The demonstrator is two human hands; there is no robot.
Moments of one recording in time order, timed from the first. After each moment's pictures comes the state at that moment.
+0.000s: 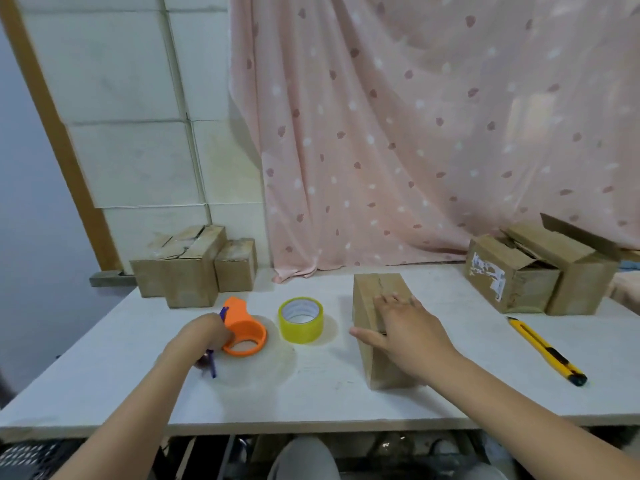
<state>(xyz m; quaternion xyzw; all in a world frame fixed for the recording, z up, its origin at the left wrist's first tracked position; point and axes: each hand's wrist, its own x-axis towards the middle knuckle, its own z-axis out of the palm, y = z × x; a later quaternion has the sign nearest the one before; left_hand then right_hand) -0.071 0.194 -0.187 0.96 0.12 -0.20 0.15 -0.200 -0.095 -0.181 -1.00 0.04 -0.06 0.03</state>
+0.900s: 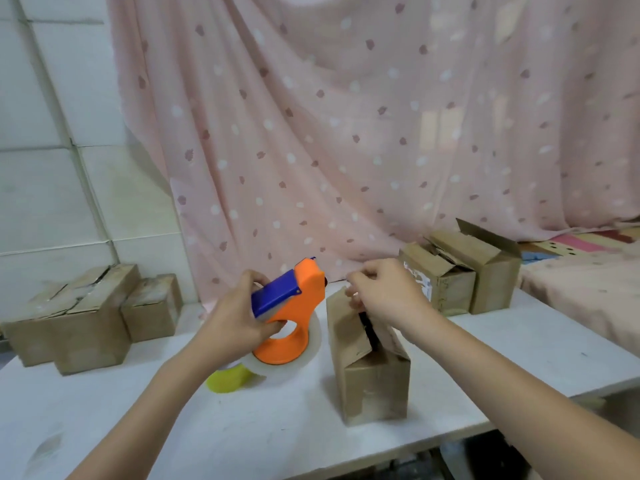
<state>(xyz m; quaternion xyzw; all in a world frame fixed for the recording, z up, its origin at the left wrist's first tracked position) -0.101 0.047 -0.136 0.89 -0.31 0.09 0.33 -0.202 -0.166 -0.109 -0.84 0.16 -0.21 0.47</state>
